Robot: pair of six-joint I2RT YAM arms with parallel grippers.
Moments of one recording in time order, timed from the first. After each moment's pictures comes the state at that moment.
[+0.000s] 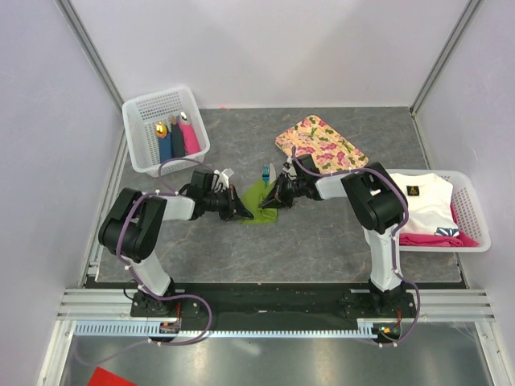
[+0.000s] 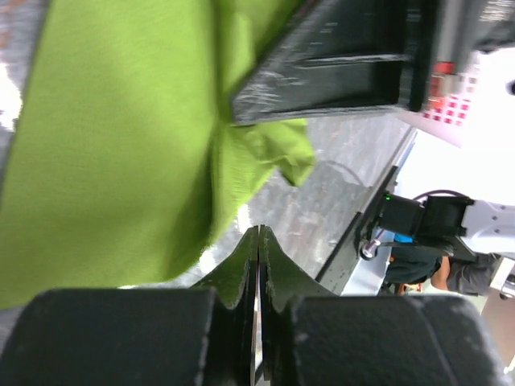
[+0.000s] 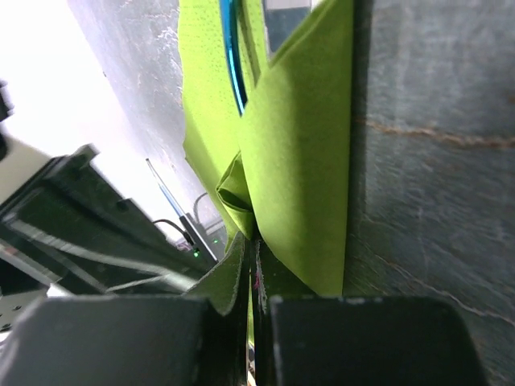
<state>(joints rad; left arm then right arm) -0.34 1.72 0.69 0.21 0.77 -0.66 0.48 2.11 1.12 0.15 -0.73 1.01</state>
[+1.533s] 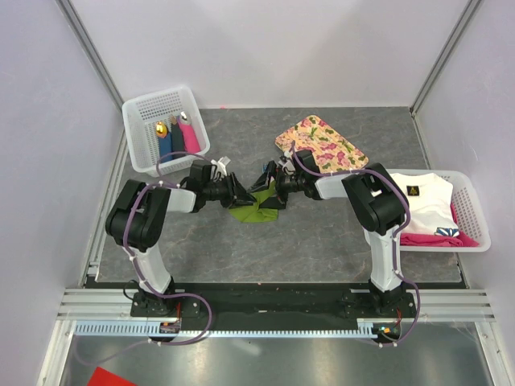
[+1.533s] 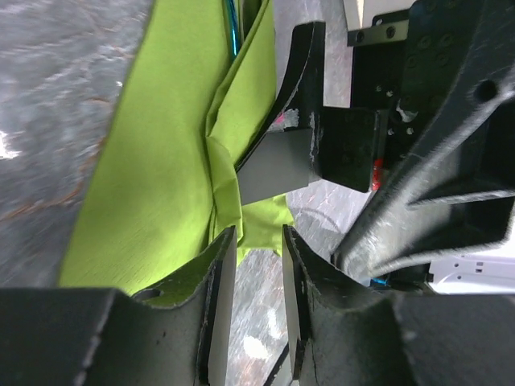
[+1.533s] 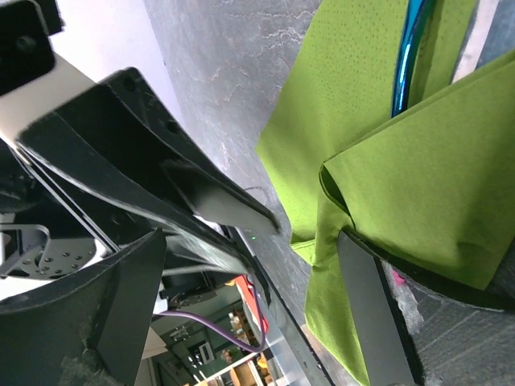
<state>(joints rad) -0.29 1.82 0.78 0.36 0.77 -0.77 0.49 2.09 1.12 0.30 -0.79 1.11</state>
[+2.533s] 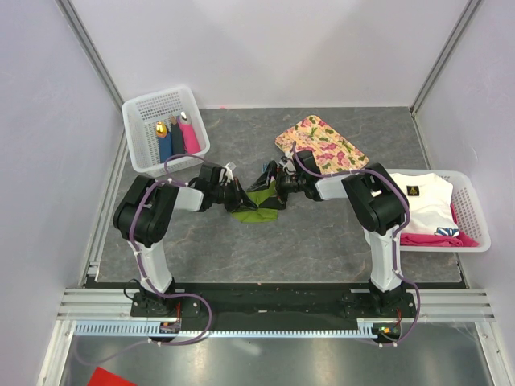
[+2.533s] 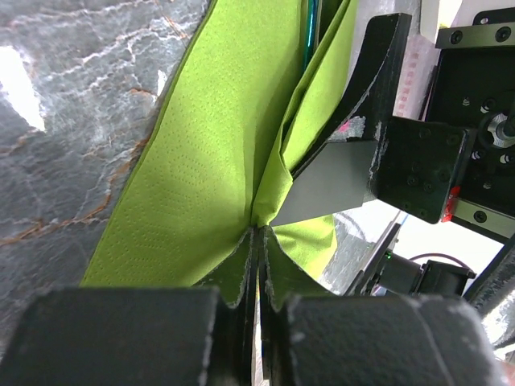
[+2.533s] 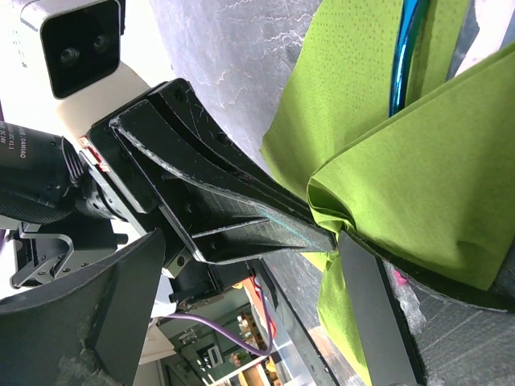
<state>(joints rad) -0.36 1.89 0.82 0.26 0.65 -0.76 0.49 2.09 1.11 0.34 -0.79 1.15</state>
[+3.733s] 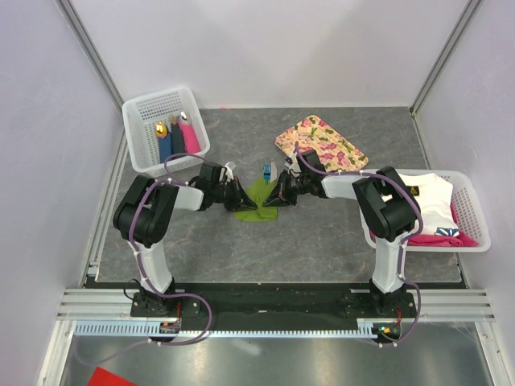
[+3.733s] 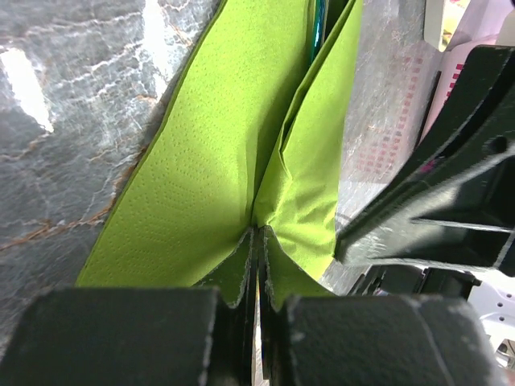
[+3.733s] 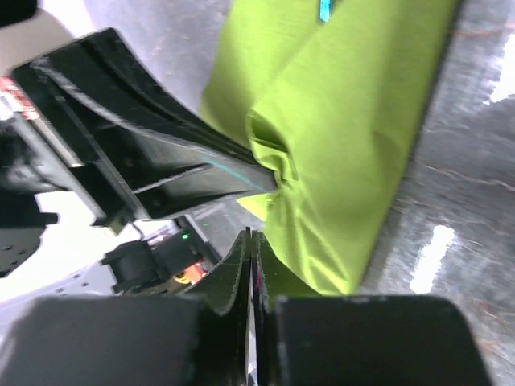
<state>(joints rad) -0.35 1.89 0.84 0.24 0.64 -0.76 0.47 1.99 1.09 0.06 -0.73 0.91</state>
